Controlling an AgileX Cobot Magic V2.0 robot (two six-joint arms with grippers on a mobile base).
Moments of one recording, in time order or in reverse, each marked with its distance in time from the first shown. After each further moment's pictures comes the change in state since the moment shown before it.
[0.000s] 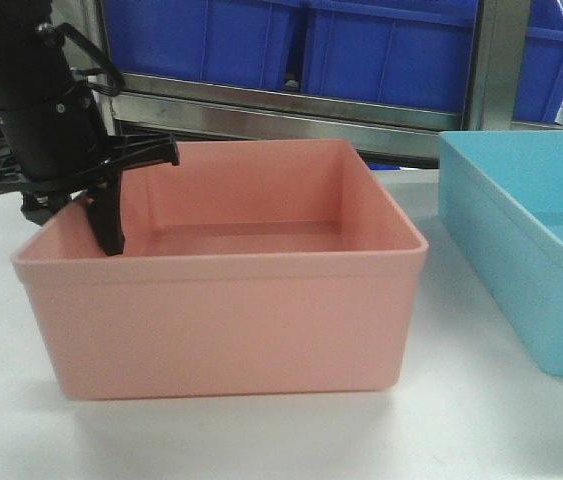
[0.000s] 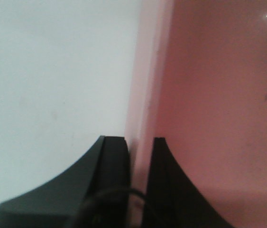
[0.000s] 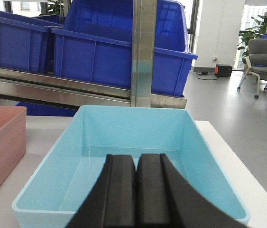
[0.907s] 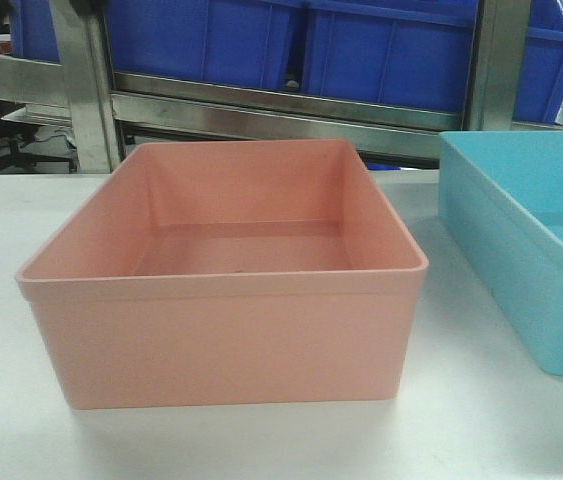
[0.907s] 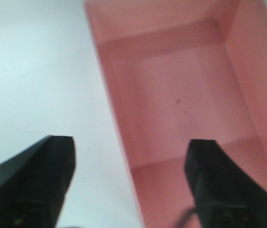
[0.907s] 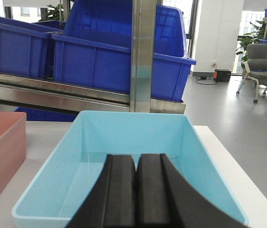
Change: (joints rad) left arm -0.002 -0.459 -0.109 0.064 0.203 0.373; right arm 0.000 0.000 0.000 0.000 -0.019 0.000
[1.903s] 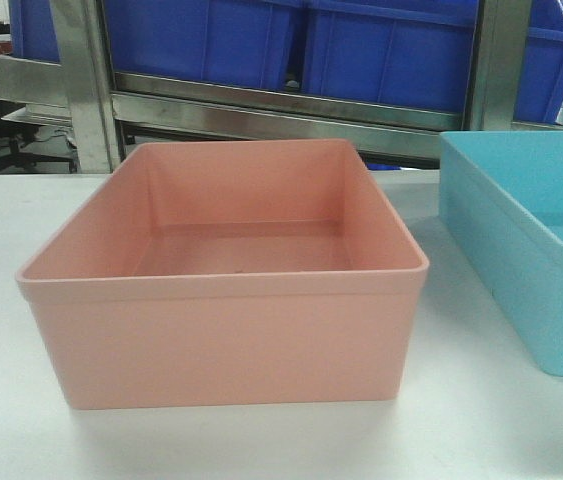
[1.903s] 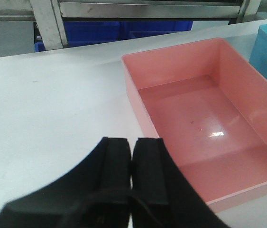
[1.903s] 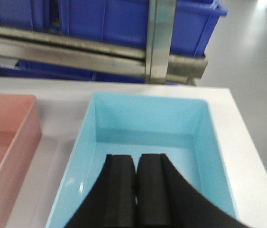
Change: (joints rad) left arm 0.000 -0.764 0.698 0.113 -0.380 0.006; right arm 0.000 0.780 -0.772 0.000 0.434 0.000
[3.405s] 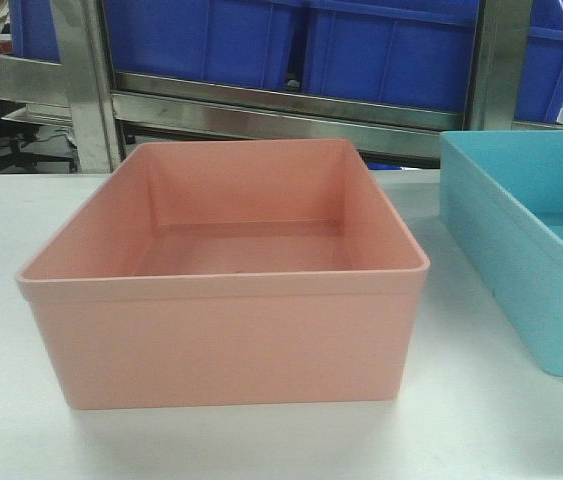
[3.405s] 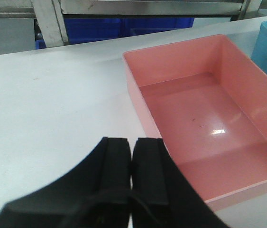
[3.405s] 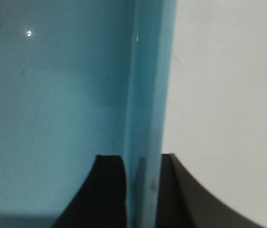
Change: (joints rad) left arm 0.000 0.000 0.004 0.002 0.003 0.000; right arm -0.347 1.130 -0.570 0.057 0.286 -0.369
